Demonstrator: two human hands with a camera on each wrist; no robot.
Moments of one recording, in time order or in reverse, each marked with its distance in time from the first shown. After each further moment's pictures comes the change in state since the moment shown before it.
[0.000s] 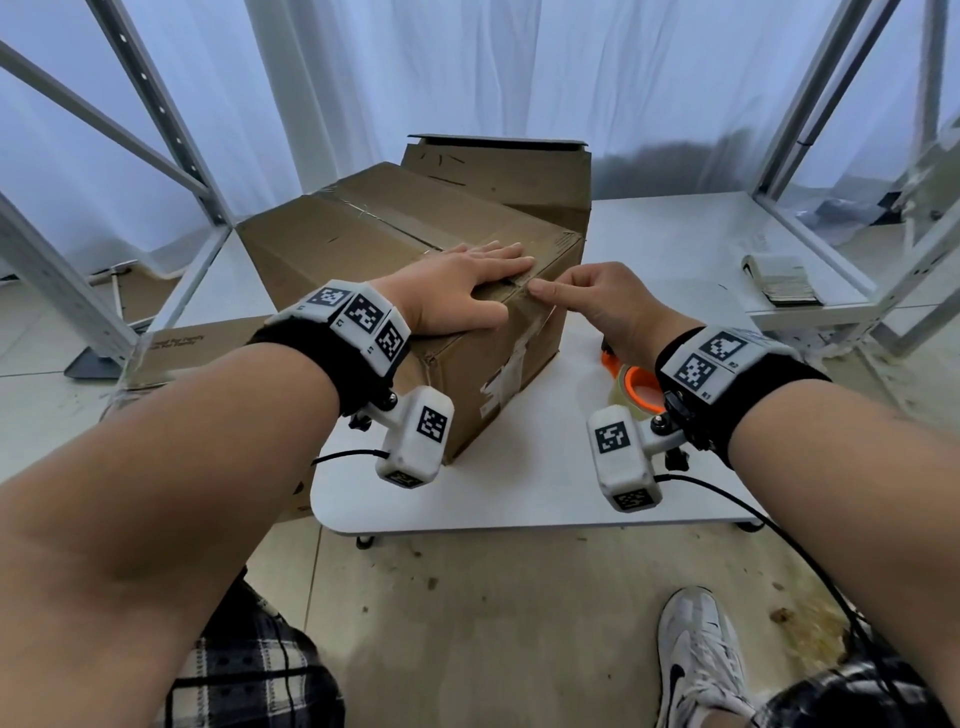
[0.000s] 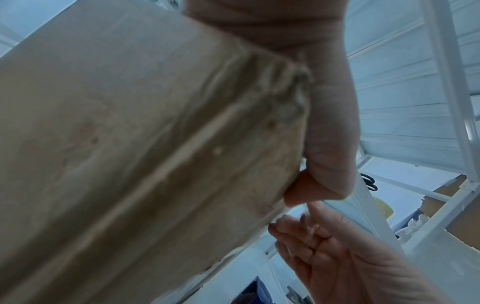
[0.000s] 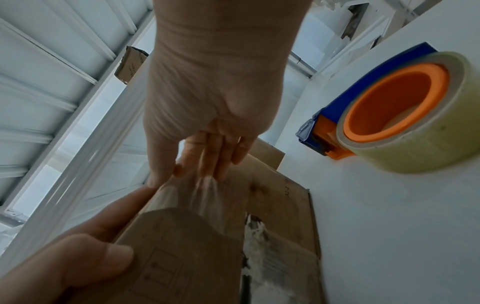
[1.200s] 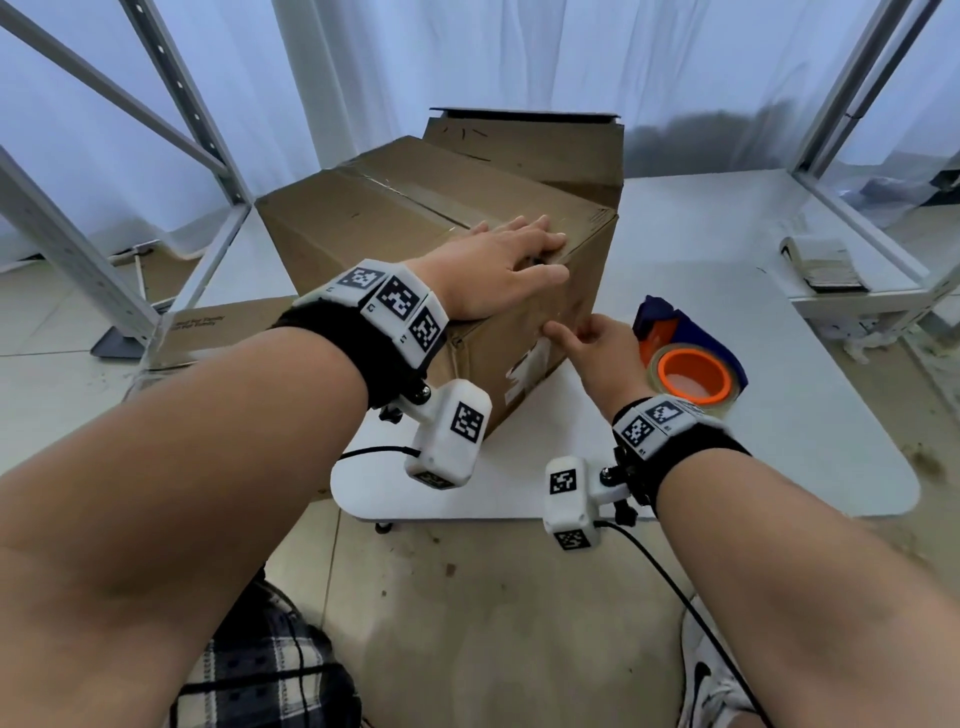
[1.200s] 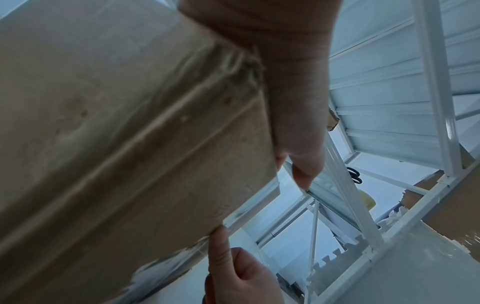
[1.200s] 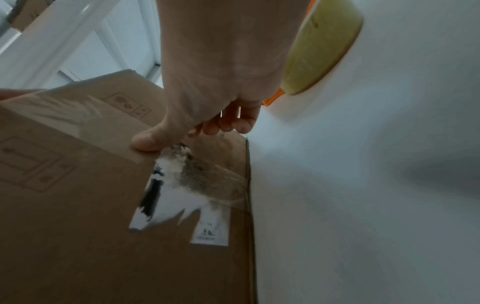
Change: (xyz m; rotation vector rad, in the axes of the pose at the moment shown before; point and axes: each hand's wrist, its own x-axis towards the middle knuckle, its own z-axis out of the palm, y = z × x) left_hand 0.003 0.008 0.004 0.009 0.072 -0.108; right_hand 0.000 0.079 0.057 -0.046 0.297 0.045
